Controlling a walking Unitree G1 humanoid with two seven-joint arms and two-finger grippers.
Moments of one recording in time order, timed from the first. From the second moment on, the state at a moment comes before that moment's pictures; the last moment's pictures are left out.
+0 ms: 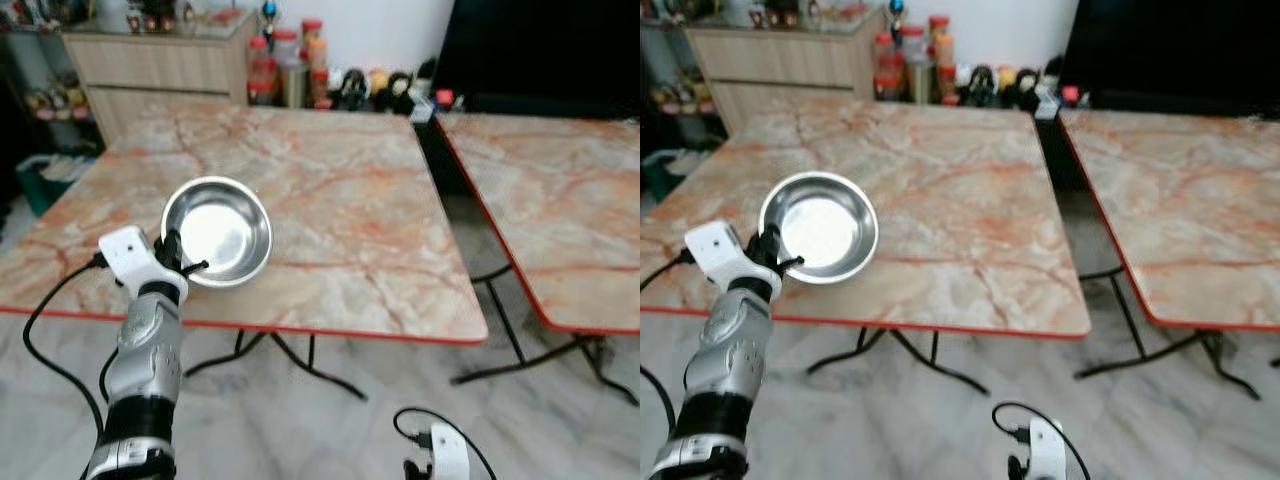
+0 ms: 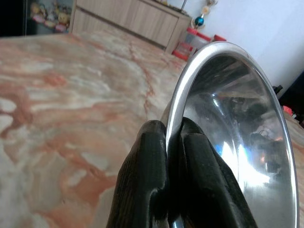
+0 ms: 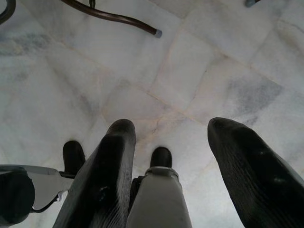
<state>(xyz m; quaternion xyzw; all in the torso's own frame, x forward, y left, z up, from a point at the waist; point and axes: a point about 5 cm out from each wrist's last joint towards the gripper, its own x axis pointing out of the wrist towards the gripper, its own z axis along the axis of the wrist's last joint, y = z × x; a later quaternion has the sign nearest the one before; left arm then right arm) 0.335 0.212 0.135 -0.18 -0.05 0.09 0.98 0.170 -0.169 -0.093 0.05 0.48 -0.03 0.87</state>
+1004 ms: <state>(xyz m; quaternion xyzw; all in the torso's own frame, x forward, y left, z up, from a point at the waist) 0.338 0.209 0.131 -0.20 -0.02 0.11 0.97 0.166 -0.171 -0.094 0.05 0.49 -0.03 0.87</state>
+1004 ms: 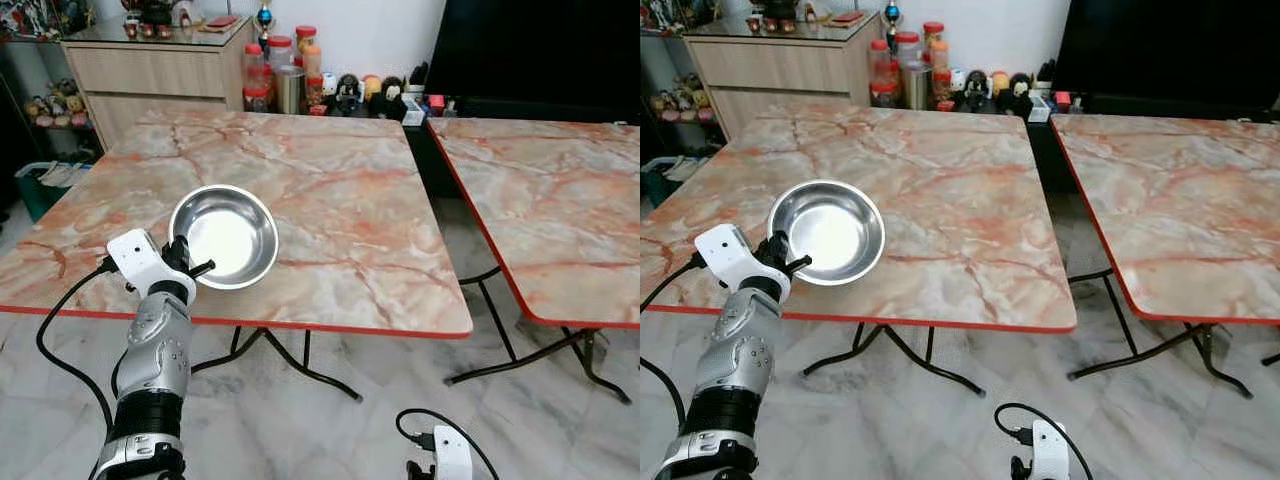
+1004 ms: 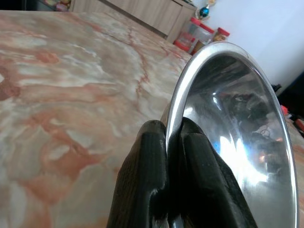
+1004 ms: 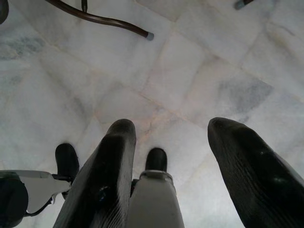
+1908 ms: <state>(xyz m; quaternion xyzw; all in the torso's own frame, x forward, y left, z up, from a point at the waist) 0.333 0.220 0.130 -0.30 0.00 0.13 0.95 0.169 -0.172 -0.093 0.04 0.49 -0.02 0.87</state>
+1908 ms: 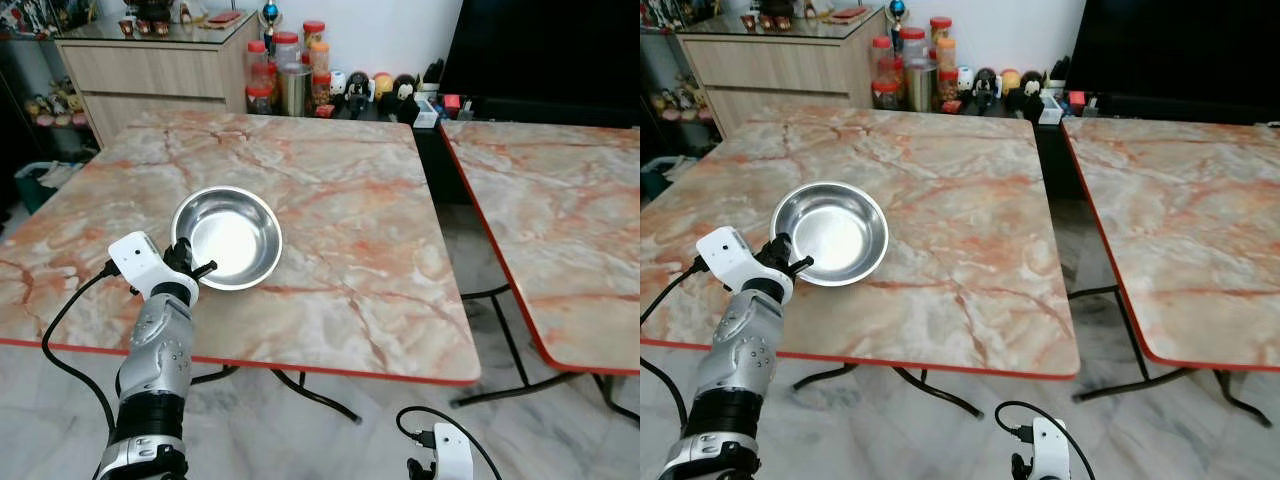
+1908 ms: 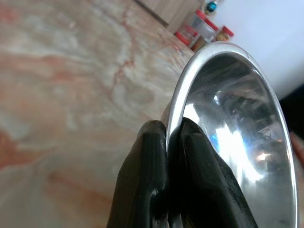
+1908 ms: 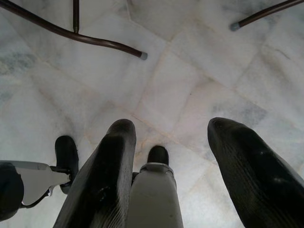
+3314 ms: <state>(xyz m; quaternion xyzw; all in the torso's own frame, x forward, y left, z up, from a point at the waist) 0.323 0.224 0.117 -0.38 0.19 0.19 0.89 0.166 -0.170 -0.094 0.05 0.49 -0.03 0.87</state>
